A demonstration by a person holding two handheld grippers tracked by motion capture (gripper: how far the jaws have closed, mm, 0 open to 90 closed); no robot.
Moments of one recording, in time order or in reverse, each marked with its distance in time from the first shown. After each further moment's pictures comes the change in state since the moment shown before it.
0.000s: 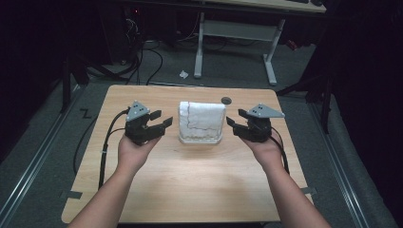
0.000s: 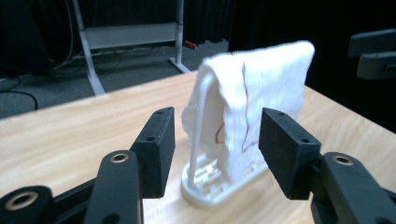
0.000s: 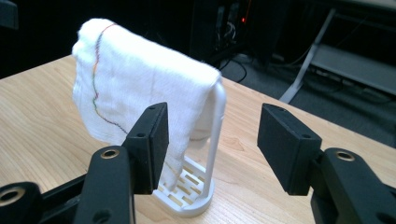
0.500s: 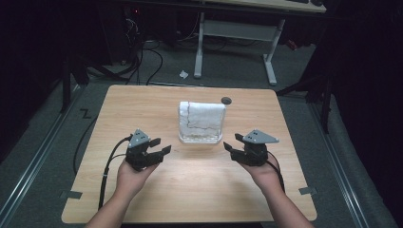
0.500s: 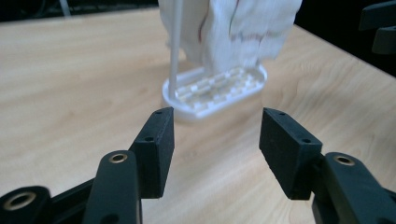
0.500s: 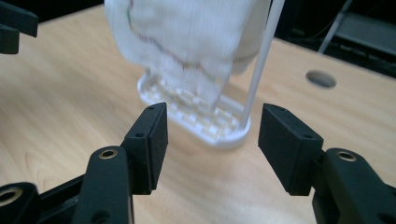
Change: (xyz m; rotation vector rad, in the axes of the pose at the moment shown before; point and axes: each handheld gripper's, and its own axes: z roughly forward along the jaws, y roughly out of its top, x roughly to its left) left arm -0.008 -0.081 0.000 0.137 -0.046 -0.039; right arm 0.026 -0.066 -0.007 0.090 0.054 0.008
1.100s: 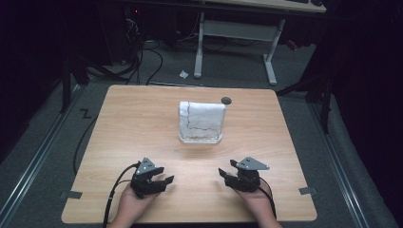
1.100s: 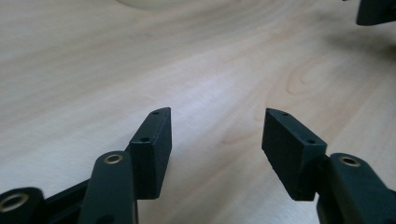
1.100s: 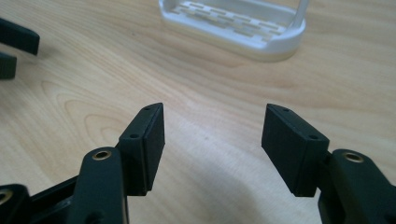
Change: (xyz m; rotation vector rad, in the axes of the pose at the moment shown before) left arm -0.026 -0.075 0.010 0.168 -0.075 0.007; right arm 0.037 -0.078 0.010 0.085 0.026 0.099
